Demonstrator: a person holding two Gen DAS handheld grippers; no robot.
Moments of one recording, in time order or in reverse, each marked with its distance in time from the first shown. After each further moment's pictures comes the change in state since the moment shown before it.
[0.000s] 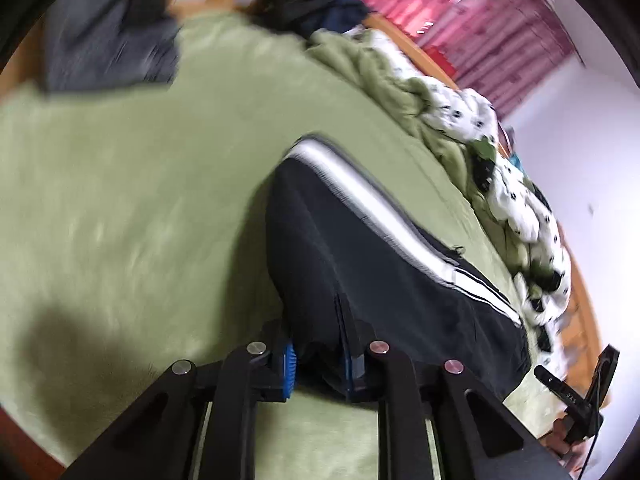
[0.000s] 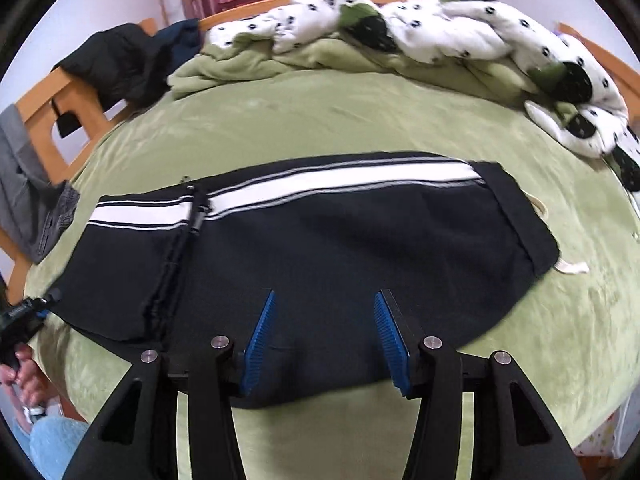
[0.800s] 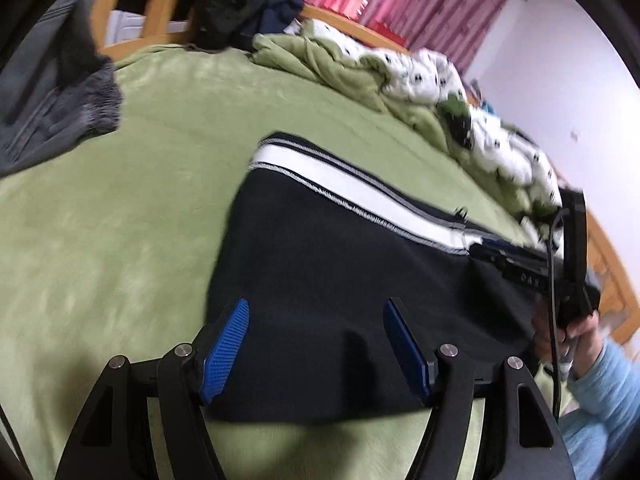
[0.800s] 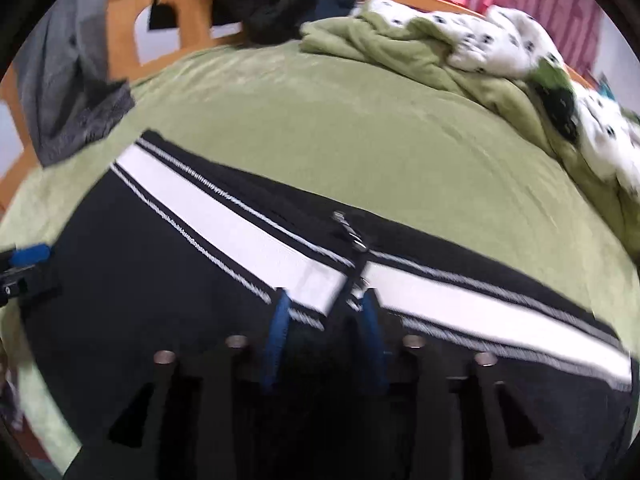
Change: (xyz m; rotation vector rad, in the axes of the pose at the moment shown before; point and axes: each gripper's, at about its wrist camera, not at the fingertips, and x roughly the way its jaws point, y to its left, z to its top) left arm 0.019 0.007 -0.004 0.208 -0.012 -0.019; right arm 0.126 0.168 0.057 -0.417 -0.041 0.128
